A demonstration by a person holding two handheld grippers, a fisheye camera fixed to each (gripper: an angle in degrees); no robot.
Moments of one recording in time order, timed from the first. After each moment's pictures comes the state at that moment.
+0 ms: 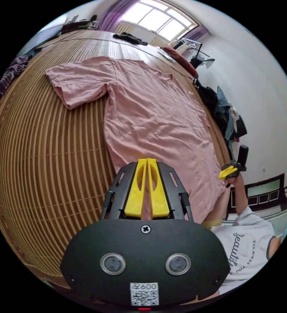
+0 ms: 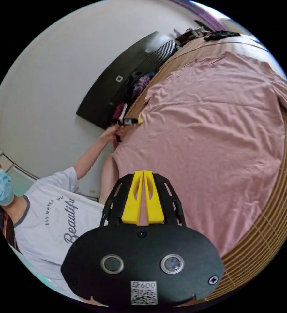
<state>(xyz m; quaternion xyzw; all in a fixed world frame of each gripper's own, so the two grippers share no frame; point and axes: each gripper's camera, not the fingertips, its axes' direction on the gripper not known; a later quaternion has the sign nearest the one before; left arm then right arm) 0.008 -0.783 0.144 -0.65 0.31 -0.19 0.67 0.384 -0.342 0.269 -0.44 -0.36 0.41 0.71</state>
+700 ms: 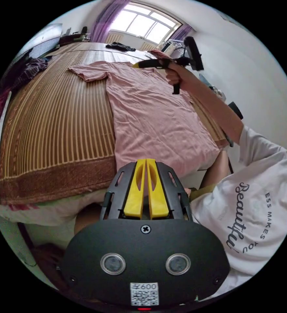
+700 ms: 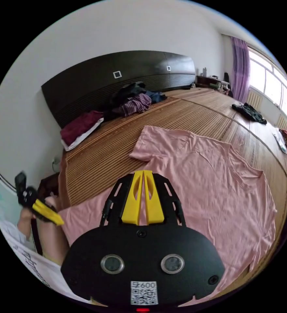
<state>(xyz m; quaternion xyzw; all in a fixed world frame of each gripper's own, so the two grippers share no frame) 0.001 -0.651 -0.101 -0.65 0.26 -0.07 0.71 0.157 -0.226 0.573 -0.42 -0.21 0.24 0.85</state>
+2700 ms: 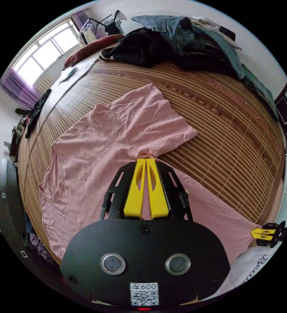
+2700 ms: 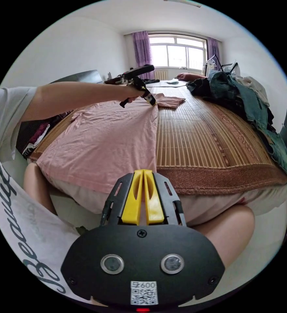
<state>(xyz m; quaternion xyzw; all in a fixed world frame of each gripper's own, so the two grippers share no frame) 0.617 -0.113 0.238 -0.58 0.35 0.30 0.67 0.324 0.139 -0.122 -0.44 0.12 0.37 0.81</state>
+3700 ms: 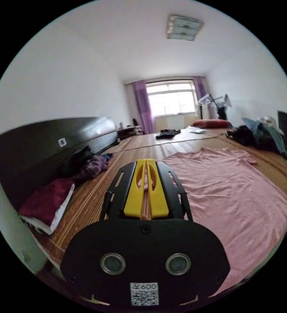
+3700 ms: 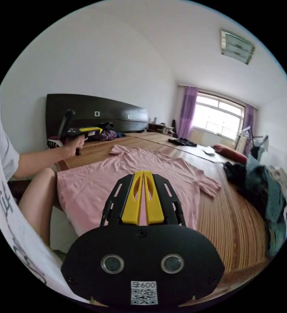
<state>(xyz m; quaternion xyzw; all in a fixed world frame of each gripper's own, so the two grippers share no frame) 0.048 -0.343 0.005 -0.26 -0.05 0.00 0.96 0.216 0.102 0.097 -0.25 0.00 0.14 0.96</state>
